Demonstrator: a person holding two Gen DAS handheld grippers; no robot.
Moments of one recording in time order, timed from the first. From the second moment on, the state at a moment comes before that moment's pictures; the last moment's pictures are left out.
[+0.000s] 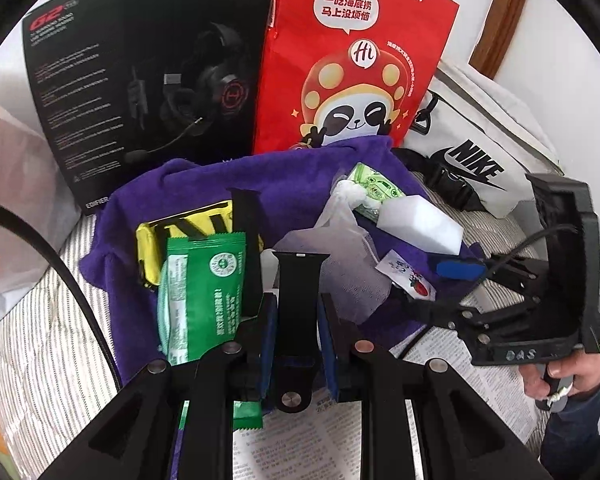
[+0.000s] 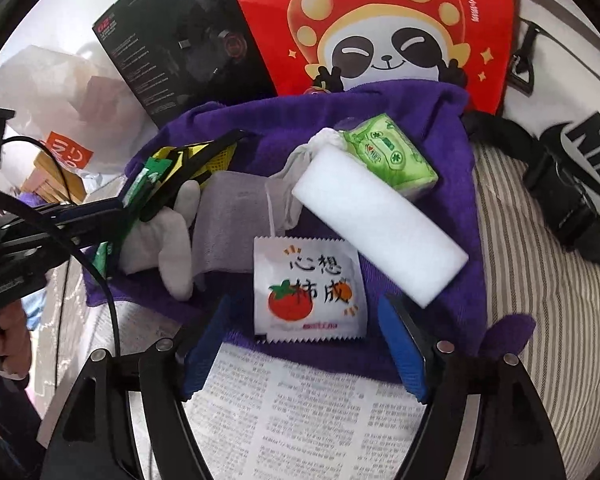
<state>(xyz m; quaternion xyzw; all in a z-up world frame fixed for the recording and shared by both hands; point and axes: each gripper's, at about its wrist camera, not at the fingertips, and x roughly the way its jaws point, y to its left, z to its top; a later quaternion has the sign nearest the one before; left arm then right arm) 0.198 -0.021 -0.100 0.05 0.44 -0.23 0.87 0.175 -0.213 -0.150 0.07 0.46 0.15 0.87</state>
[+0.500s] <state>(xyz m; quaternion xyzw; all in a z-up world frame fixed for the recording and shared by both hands) 0.224 -0.048 -0.106 0.05 0.45 -0.25 0.86 0.148 -0.212 -0.133 0.07 0.44 0.15 0.88</state>
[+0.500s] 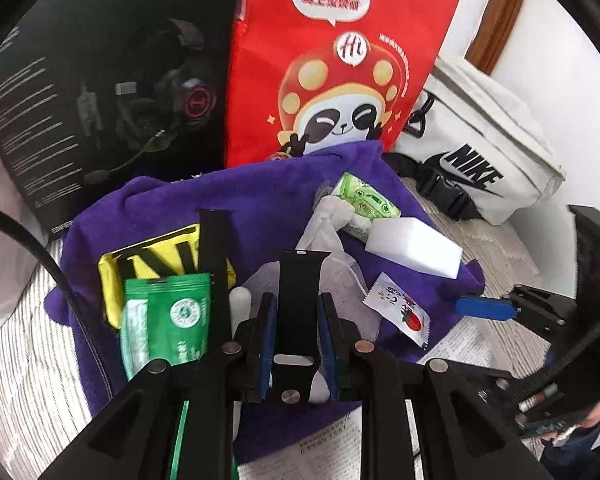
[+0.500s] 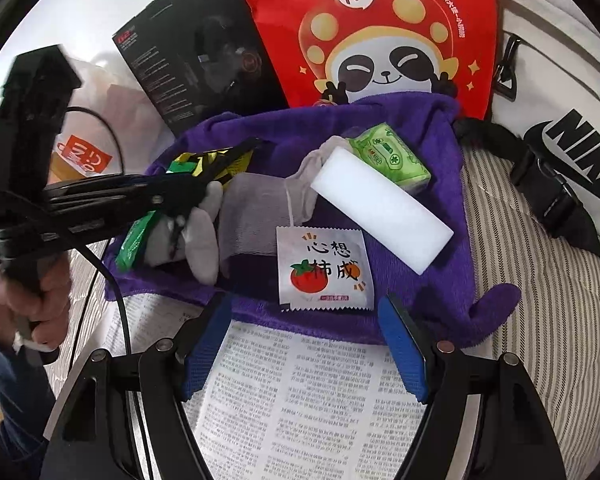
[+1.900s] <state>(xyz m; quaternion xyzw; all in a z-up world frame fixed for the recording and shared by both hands) 0.116 -0.009 -0.066 0.07 0.41 -0.16 0.89 0.069 -0.210 -0.094 0.06 0.41 0.12 0.90</state>
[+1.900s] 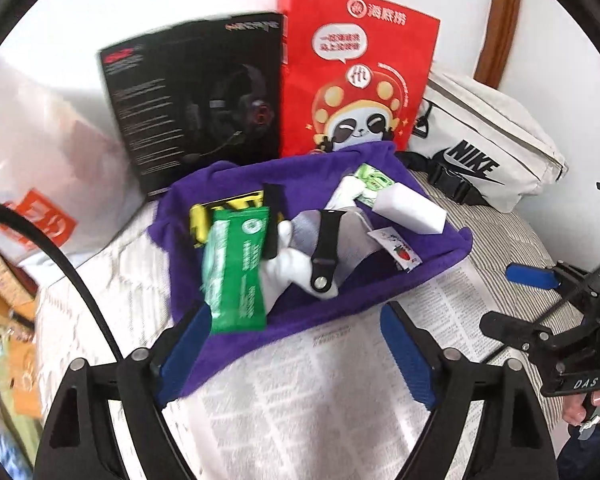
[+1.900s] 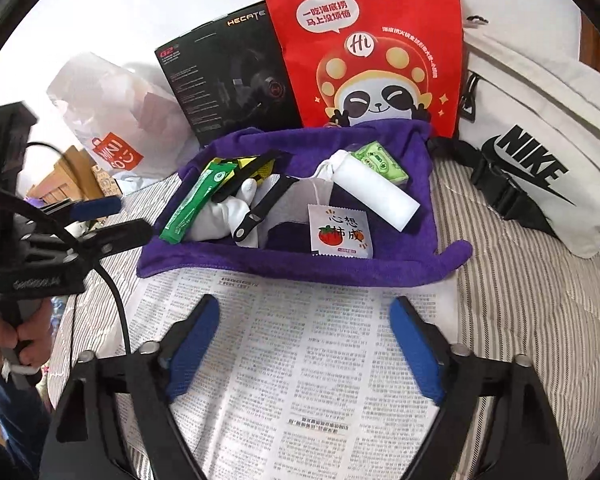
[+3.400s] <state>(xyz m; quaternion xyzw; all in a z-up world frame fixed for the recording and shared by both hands) 0.012 0.011 -0.045 0.01 0.38 -0.01 0.93 0.002 -0.209 -0.038 0.01 0.36 0.04 0.93</state>
